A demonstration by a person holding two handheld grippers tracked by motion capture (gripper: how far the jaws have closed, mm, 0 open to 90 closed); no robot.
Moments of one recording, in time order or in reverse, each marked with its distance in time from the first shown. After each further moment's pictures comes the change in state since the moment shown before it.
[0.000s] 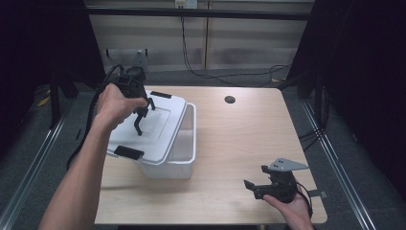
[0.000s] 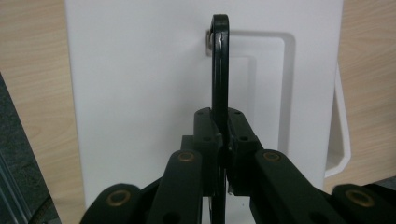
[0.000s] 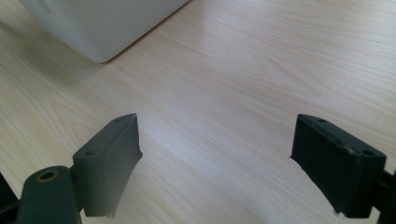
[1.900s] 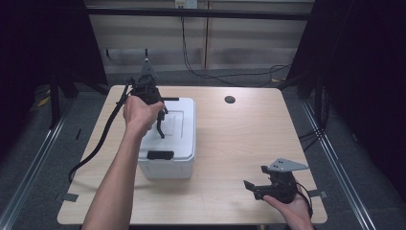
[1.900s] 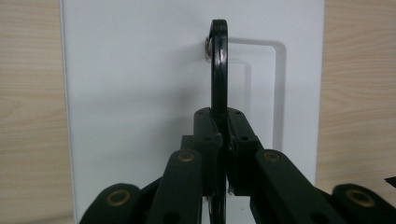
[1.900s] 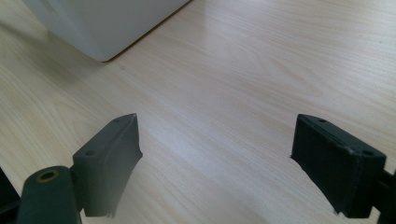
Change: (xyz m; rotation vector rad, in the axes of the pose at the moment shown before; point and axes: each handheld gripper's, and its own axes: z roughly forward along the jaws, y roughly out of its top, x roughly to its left) left arm -0.023 0.005 0.039 -0.076 -0.084 -0.254; right arm 0.001 0.000 0.000 0.001 0.004 -0.004
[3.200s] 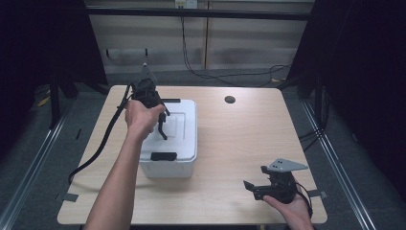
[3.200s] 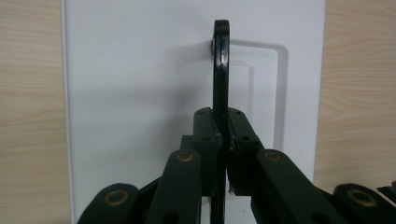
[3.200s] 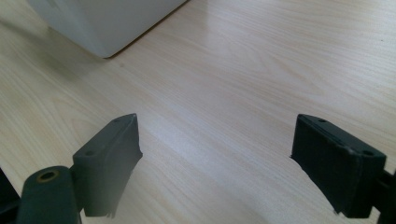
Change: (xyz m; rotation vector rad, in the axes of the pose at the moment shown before) left arm 0.009 0.000 0.014 -0.003 -0.035 -0.028; right arm 0.000 0.000 0.001 0.009 -0.003 -0.003
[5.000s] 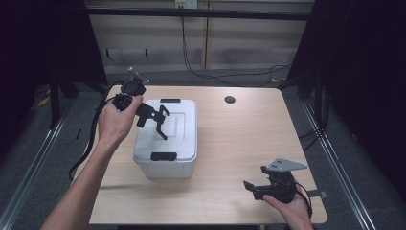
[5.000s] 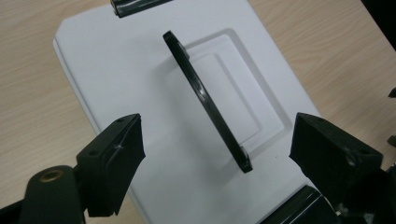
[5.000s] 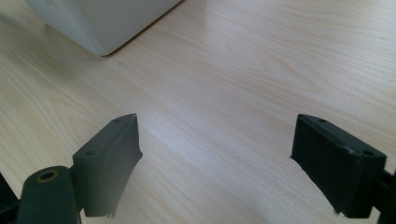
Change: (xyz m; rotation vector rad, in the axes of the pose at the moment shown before) left arm 0.035 -0.030 -0.031 -0.159 -0.125 0.541; right arm 0.000 0.000 0.001 0.011 -0.002 -0.001
